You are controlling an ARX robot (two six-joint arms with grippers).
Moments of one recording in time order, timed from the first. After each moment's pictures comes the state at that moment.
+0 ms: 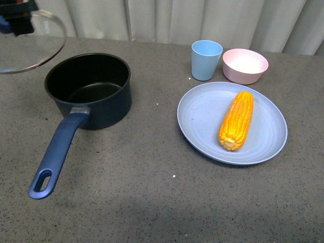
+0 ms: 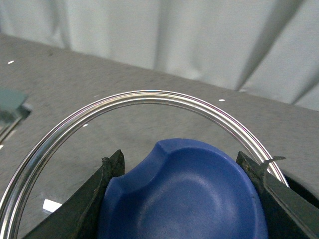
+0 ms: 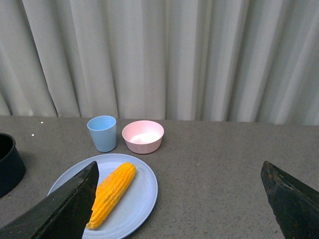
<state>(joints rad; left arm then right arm) 0.03 1.93 0.85 0.83 -0.07 -0.10 0.00 0.00 0.01 0.00 0.00 0.00</state>
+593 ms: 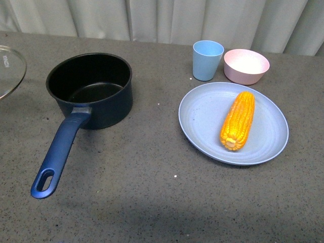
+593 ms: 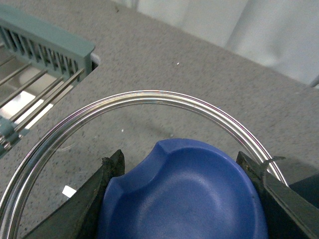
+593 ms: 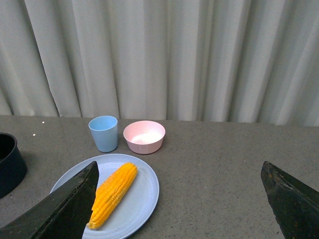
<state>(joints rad) 0.25 2.13 0.78 1.05 0.01 -0.16 0.00 0.00 0.01 0.00 0.00 0.00</state>
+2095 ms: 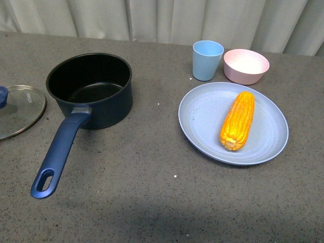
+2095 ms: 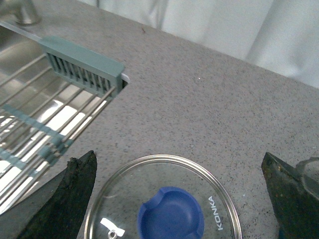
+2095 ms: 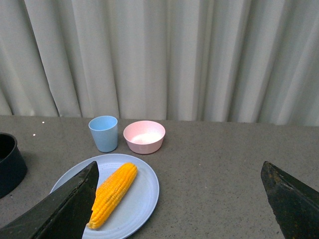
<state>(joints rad) 0.21 1.88 0.68 0.93 -0.17 -0.10 0.00 0.00 0.01 0.00 0.00 0.00</state>
